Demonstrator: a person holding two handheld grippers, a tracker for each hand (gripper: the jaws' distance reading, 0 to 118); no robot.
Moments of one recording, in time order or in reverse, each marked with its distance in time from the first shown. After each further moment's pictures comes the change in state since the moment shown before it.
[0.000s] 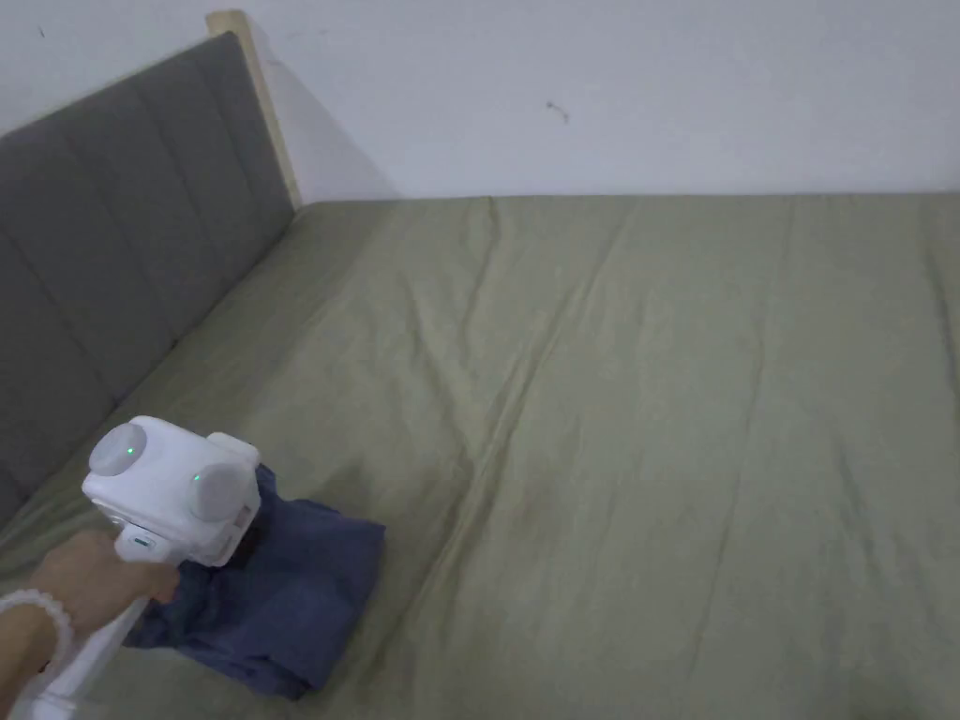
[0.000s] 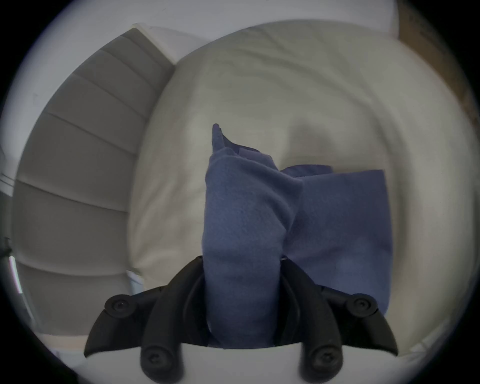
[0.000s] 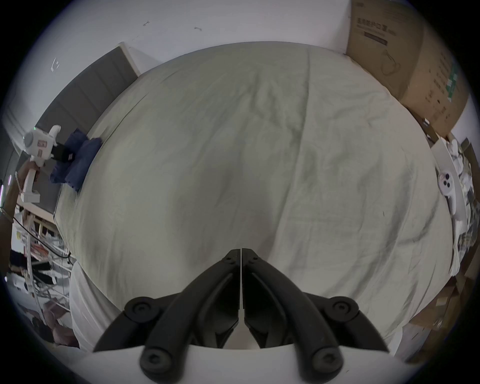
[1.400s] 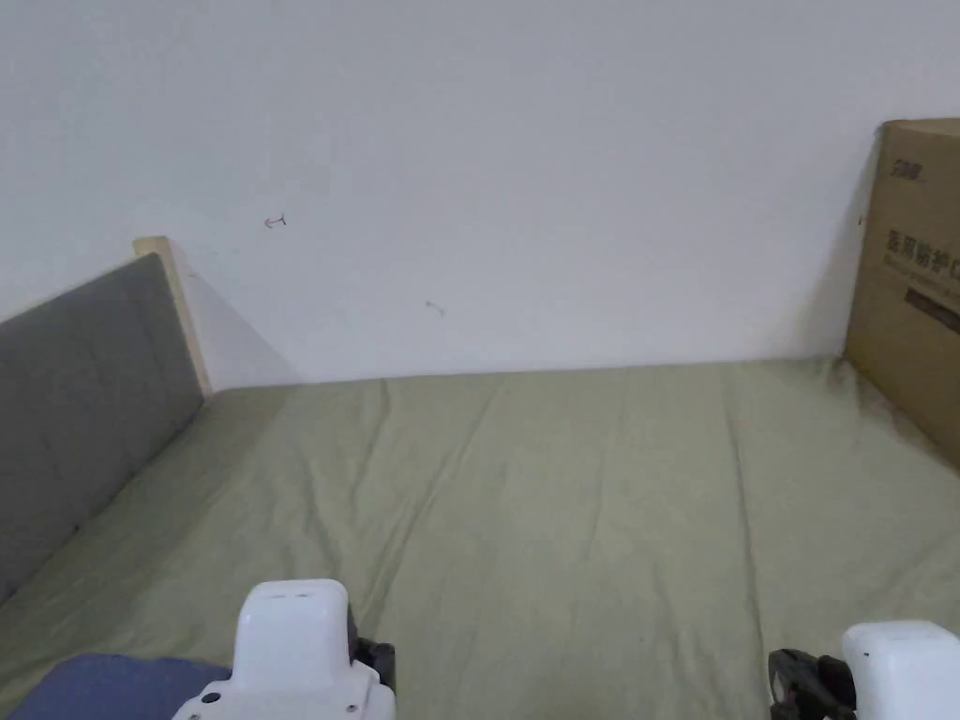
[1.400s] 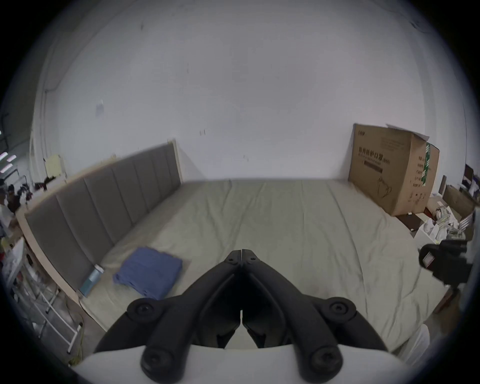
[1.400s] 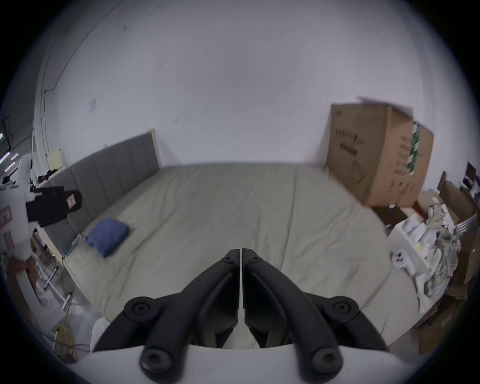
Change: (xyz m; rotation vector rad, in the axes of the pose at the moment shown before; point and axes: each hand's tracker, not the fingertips) left arm 0.202 -0.151 0.361 0.929 -0.153 0.440; right arm -0.062 0.000 0.186 0.739 -0.068 0.100
